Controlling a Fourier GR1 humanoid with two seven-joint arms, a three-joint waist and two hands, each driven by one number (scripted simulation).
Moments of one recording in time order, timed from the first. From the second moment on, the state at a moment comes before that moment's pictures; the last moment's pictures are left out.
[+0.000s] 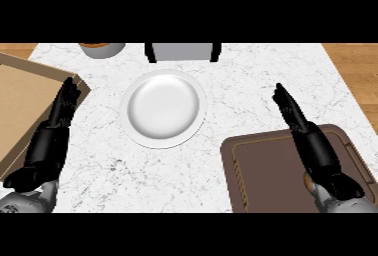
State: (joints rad) left arm -0.11 0.46 -0.24 -1.65 0.11 0.37 -0.15; right arm -0.15 -0.40 0.32 -1.67 -0.11 -0.17 -0.15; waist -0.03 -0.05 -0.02
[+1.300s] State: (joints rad) left arm -0.25 0.52 -0.13 -1.61 0.27 0.16 0.06; right arm 0.24 -0.78 0.36 -1.75 -0.07 0.10 -0.90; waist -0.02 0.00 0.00
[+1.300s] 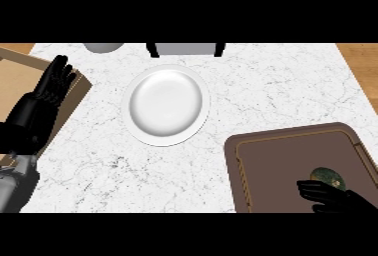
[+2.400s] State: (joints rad) left arm -0.26 0.48 -0.10 -1.58 0.24 0.12 0.05; right arm 0.28 -1.19 0.22 -2.02 0.39 0.21 -0.21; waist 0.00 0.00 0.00
